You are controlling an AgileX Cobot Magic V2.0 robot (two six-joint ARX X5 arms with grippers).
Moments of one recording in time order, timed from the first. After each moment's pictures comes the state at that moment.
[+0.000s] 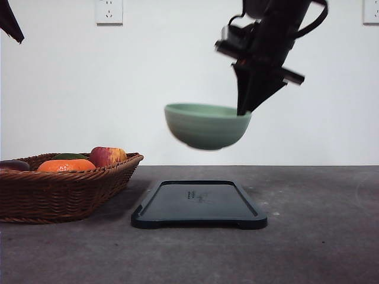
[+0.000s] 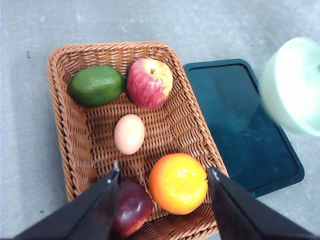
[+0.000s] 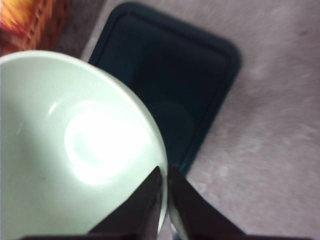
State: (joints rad) left_arx 0.00 1.03 1.06 -0.74 0.39 0.03; right_arx 0.39 1.92 1.76 -0.97 -0.23 0.07
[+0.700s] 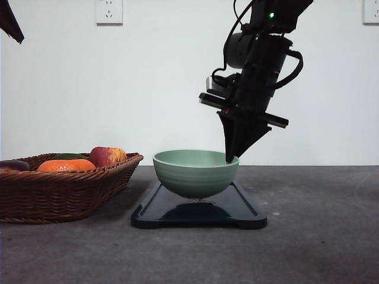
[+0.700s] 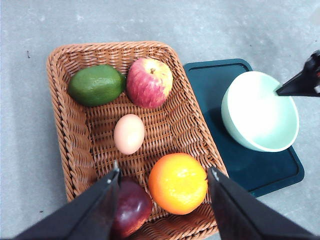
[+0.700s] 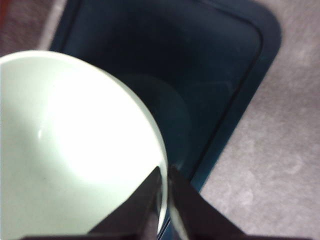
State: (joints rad) left_arx 0.00 1.03 1.06 -0.75 0.39 0.03; right_arx 0.42 2.08 1.76 -0.92 -0.23 0.09
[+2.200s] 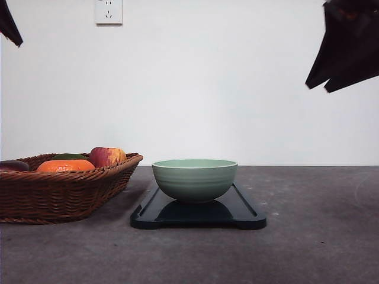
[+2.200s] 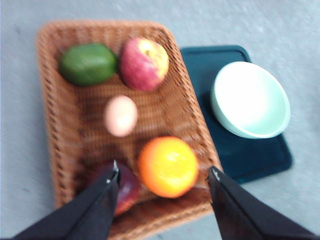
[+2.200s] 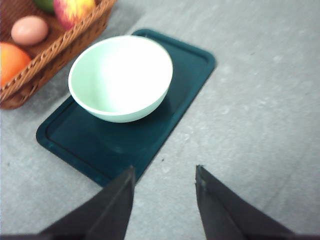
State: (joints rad) left_arx -0.04 1.04 1.06 -0.81 0.39 -0.03; right_arx 0.42 0.89 0.69 -0.38 -0.14 0.00
